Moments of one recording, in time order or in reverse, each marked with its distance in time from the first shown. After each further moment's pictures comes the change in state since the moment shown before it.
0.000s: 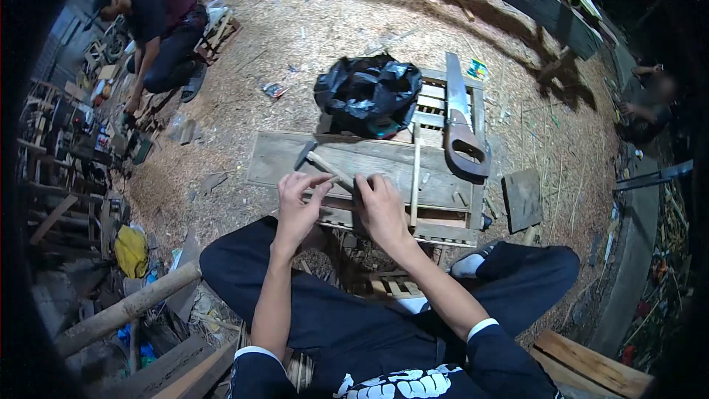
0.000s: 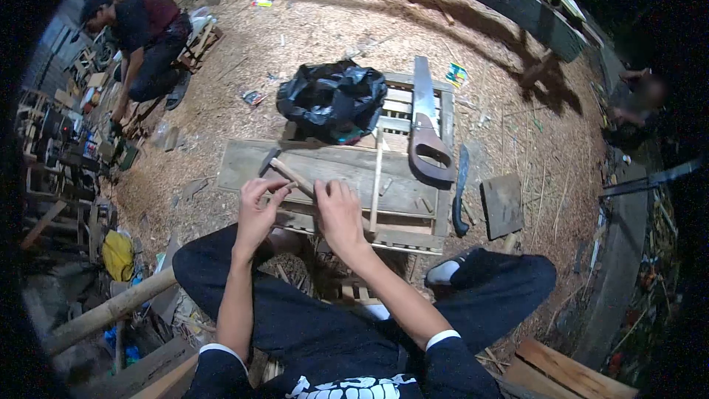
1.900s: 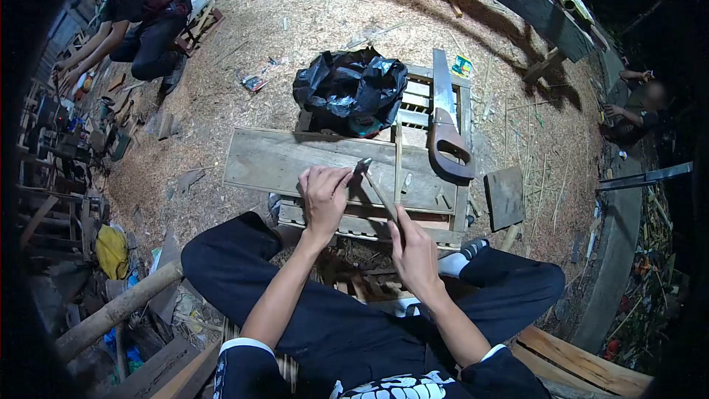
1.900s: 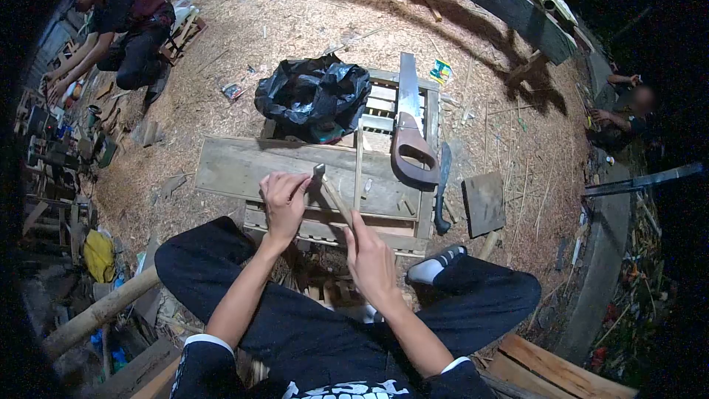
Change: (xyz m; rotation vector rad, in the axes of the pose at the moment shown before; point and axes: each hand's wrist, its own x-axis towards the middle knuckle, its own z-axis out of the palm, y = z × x) left_hand 0.006 -0.001 0.104 0.074 0.192 0.205; right_hand -0.086 0.017 -0.062 0.122 0.053 0.337
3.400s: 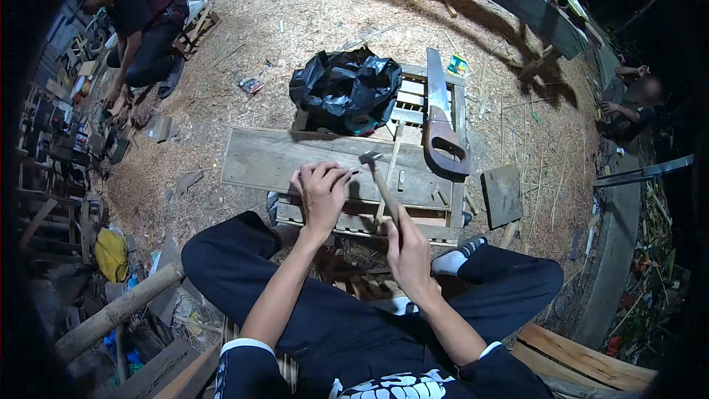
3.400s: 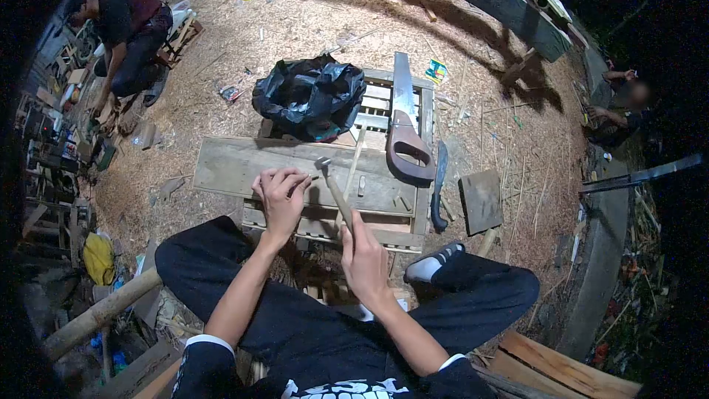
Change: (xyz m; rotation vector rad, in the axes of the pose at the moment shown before) left_hand -0.004 -0.001 0.002 0.111 -0.024 -0.059; right_hand -0.008 -0.009 0.008 0.179 0.162 0.034
